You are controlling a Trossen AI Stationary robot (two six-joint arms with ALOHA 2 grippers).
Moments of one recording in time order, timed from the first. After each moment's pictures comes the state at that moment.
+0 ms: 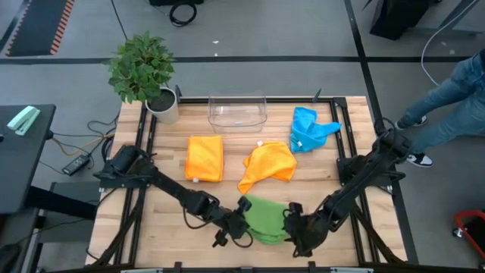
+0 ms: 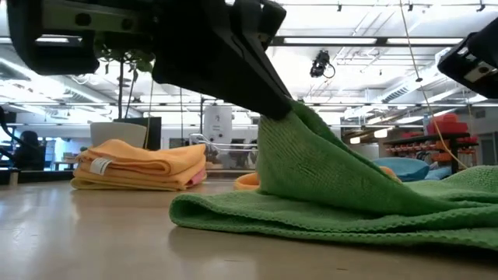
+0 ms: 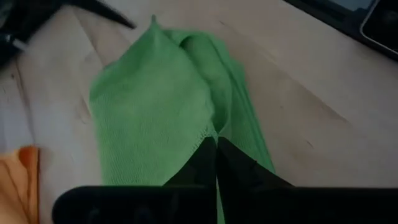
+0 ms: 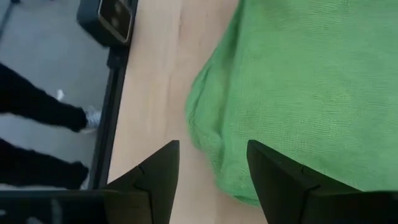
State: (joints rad) left arm -0.50 1.95 1.22 0.00 -0.19 0.35; right arm 0.79 1.65 0.90 -0.18 0.27 0.72
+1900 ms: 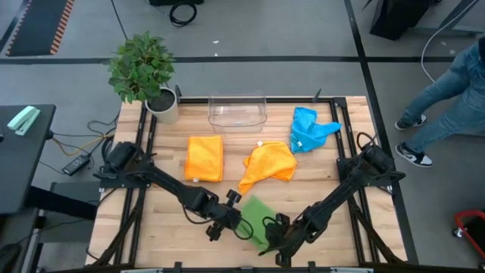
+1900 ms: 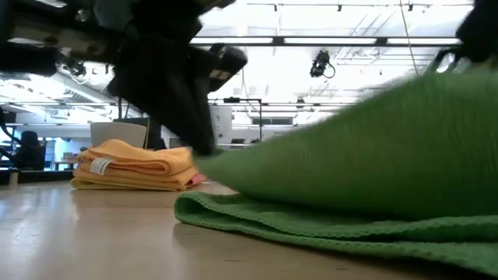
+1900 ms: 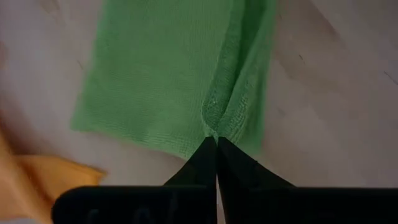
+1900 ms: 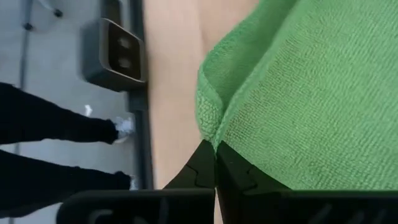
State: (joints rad) left arm -0.47 1.89 1.22 -0.31 -0.16 0.15; right arm 0.71 1.91 1.17 -0.20 0.14 0.90
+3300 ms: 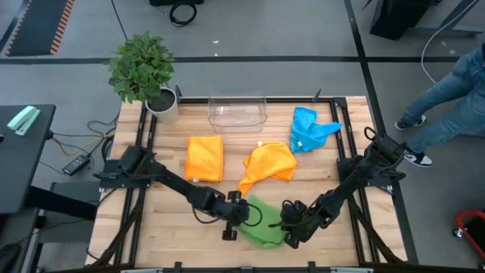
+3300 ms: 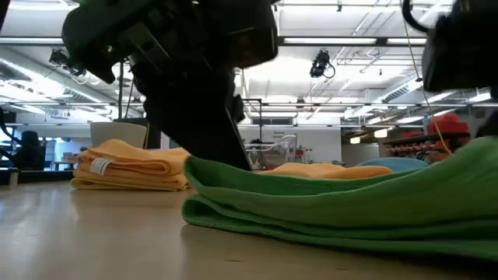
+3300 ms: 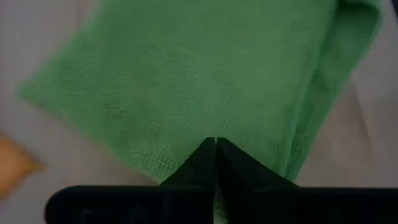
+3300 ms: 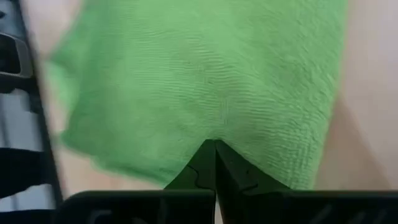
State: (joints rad) left arm -0.43 2.00 1.22 -0.13 -0.09 -0.32; right arm 0.73 1.76 0.81 -0.07 0.24 1.18
